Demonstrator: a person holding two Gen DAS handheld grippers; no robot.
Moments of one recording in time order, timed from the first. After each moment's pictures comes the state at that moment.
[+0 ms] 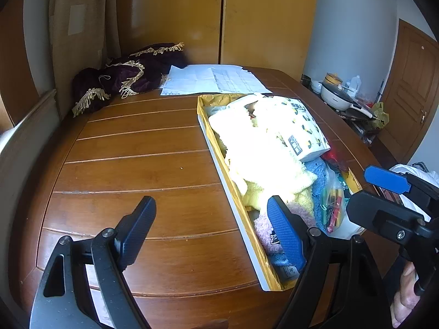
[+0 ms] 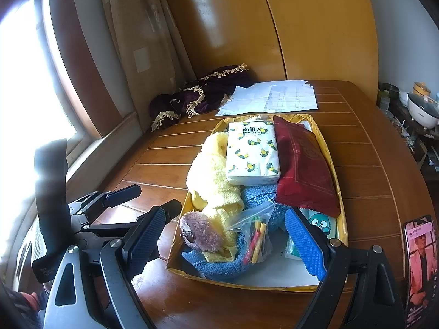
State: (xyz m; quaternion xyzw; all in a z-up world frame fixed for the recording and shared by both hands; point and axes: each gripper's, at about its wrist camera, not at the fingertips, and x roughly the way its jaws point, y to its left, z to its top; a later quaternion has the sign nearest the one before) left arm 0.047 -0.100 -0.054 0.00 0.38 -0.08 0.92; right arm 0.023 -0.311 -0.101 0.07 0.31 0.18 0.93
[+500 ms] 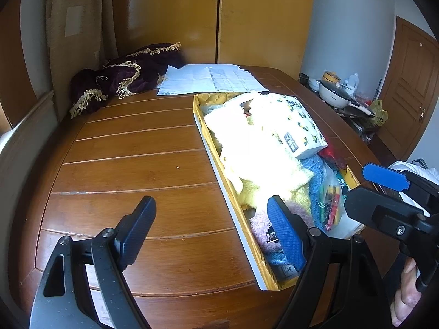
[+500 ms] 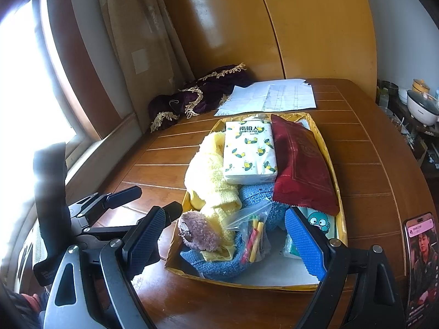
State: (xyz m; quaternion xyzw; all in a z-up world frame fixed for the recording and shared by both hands) left arm 0.046 -0.103 -0.055 0.01 0.38 -0.08 0.92; right arm 0.023 -0.314 -0.103 0.07 0.31 0.18 0.93
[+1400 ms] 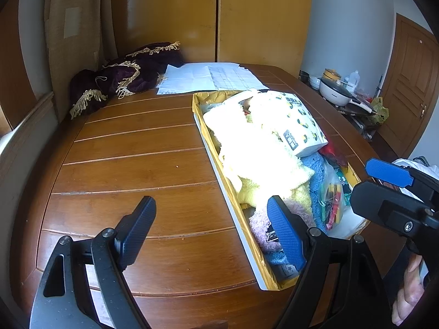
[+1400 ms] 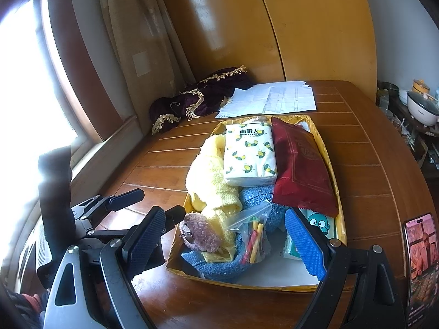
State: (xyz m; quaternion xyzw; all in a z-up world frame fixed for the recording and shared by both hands) left arm 0.047 -0.106 -0.056 0.01 0.38 -0.08 0.92; right arm 0.021 -0.315 -0.100 0.08 0.30 0.18 0.93
